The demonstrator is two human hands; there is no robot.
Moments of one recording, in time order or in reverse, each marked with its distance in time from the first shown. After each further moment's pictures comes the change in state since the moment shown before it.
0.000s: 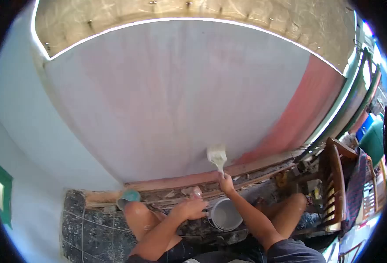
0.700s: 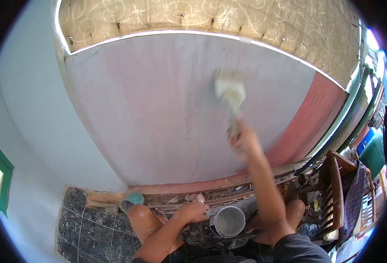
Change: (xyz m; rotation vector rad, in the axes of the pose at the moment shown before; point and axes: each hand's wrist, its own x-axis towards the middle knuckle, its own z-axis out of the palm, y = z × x) left_hand -0.012 -0.016 0.005 -0.015 0.037 -0.082; right_hand -0.069 -0.351 -0.020 0.635 -0.166 -0.105
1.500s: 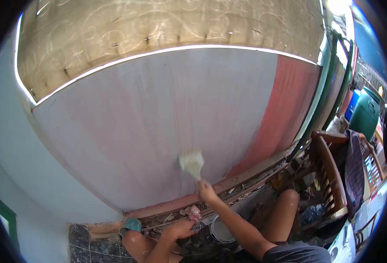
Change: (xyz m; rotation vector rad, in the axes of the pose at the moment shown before) left_hand 0.009 -0.015 0.011 -0.032 -0.077 0.062; right_hand 0.002 0.217 -0.095 -0.145 0.008 0.059
